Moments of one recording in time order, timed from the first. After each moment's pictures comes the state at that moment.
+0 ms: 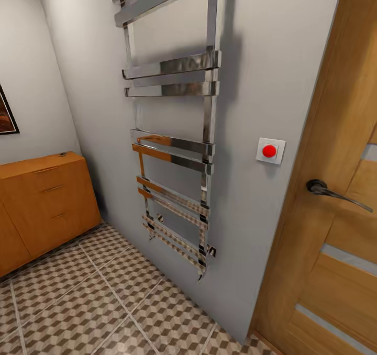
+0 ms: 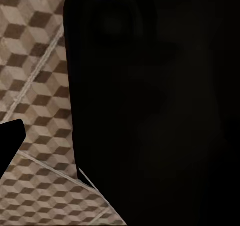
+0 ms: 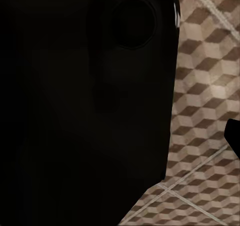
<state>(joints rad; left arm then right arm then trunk) 0.00 0.00 0.00 0.00 0.00 0.00 0.00 0.00 0.00 0.00 0.00 0.00 0.00 0.00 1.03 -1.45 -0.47</state>
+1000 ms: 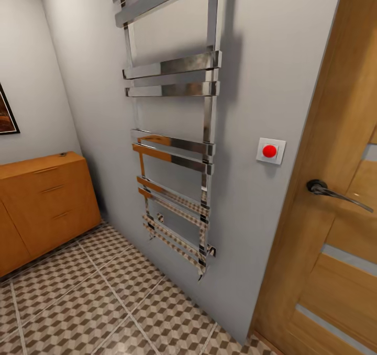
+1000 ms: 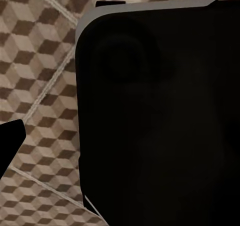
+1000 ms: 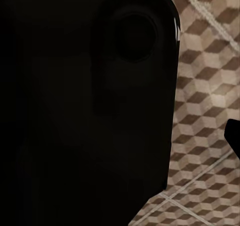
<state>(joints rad) 0.00 0.01 0.00 -0.04 0.00 -0.04 0.00 0.00 0.00 0.00 0.00 0.00 -0.04 0.00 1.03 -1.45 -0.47</state>
